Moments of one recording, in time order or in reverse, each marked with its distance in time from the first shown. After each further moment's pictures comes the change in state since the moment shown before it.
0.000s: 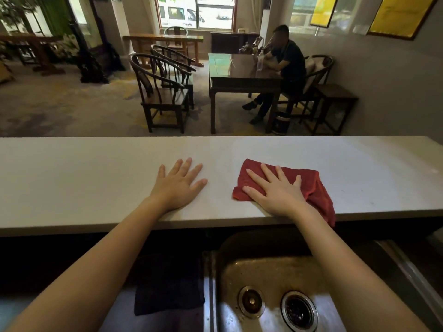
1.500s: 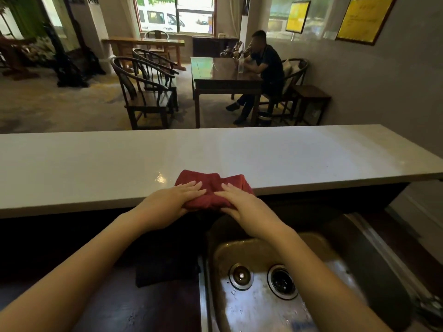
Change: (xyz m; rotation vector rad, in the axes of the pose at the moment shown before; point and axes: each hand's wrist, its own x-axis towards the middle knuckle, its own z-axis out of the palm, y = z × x) left_hand -0.118 0.006 -0.011 -0.136 -0.002 0.520; right_hand -0.126 -0.077 -0.003 0.402 0.063 -0.247
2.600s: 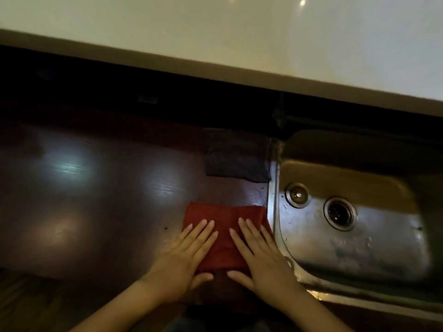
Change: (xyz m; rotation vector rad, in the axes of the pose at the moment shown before) left_hand -0.265 0.034 0.195 0.047 -0.292 -0.228; right_hand -0.145 -0.028 0.236 -0.245 -0.558 -0.142
